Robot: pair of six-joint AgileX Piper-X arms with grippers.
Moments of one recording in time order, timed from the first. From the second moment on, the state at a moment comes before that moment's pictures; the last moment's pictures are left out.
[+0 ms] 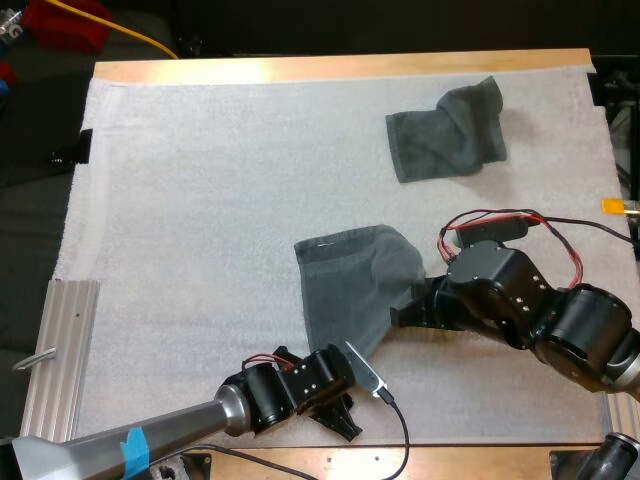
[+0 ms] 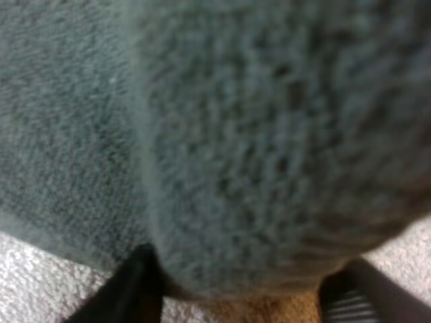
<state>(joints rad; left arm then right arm) -1.06 1.25 -0.50 0.54 -0.04 -2.04 0.86 1.08 -1.10 0.98 0.08 -1.28</state>
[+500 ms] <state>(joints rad) -1.06 1.24 -0.60 0.66 -0.15 -1.95 0.86 1.08 -1.10 0.98 0.08 -1.28</state>
